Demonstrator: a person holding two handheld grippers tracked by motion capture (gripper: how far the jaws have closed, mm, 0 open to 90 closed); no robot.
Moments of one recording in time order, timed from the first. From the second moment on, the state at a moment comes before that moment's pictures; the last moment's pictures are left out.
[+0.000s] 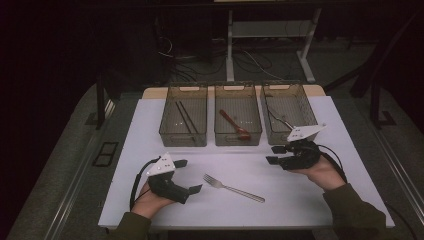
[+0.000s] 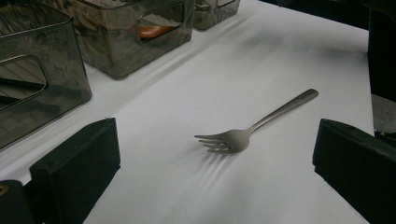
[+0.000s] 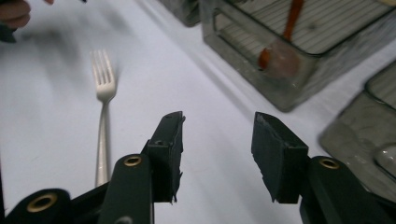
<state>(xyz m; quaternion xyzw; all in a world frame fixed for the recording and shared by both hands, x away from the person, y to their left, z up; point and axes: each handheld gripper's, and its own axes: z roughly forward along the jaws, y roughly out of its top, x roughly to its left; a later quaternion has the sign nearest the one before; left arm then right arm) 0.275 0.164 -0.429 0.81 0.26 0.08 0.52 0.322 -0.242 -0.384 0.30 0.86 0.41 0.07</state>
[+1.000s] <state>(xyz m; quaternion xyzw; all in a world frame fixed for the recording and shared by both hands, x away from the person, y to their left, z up) 0.275 0.164 -0.429 0.81 0.26 0.09 0.52 0.310 -0.133 -0.396 0.19 0.95 0.23 0.01</state>
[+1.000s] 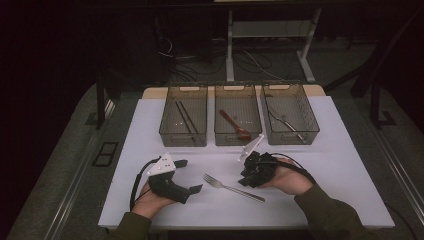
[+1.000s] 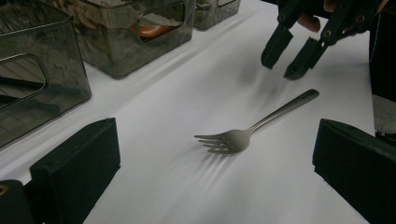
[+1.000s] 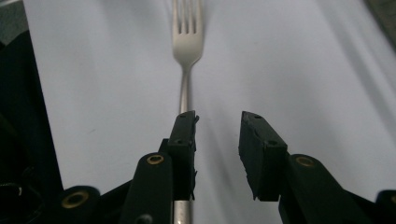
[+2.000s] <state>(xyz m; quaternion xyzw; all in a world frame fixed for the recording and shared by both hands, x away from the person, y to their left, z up) 0.274 0.164 -0.429 0.81 0.26 0.08 0.52 0.313 -0.079 -0.418 0.15 0.98 0.09 -0.01</state>
